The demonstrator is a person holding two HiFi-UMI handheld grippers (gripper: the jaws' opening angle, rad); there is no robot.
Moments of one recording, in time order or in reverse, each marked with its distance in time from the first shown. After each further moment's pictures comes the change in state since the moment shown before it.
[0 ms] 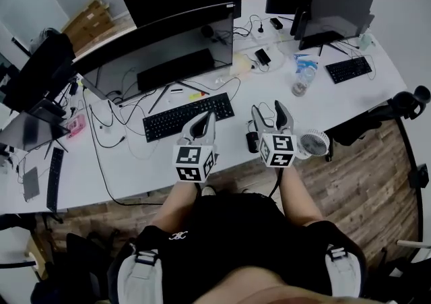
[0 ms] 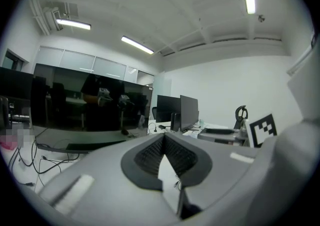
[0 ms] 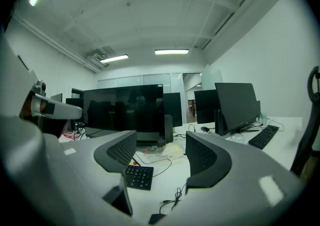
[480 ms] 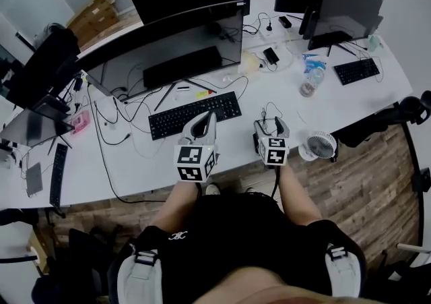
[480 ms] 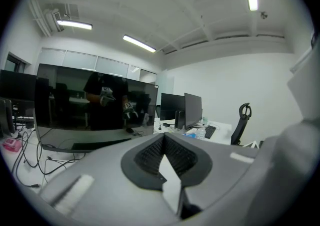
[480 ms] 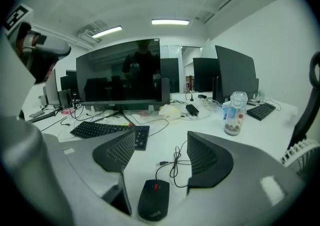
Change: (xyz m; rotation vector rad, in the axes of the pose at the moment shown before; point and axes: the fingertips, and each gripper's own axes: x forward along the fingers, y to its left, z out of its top) left arm -0.001 0.024 -0.005 0.001 0.024 0.029; right arm 0.027 -0.011 -0.146 0.001 0.319 -0.040
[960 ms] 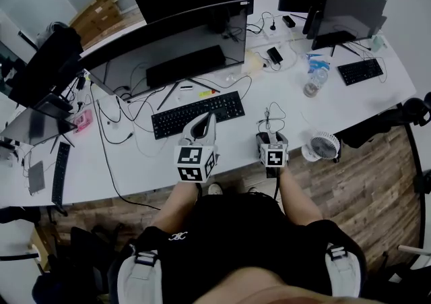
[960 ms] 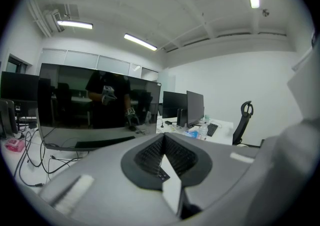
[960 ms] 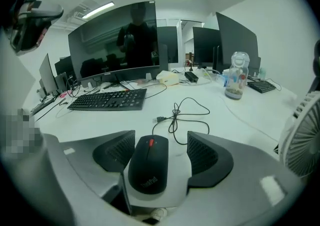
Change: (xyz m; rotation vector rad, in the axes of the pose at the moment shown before) left arm -0.003 0.012 -0.007 0.001 0.025 0.021; right arm 0.018 -0.007 -0.110 0.015 0.288 -0.011
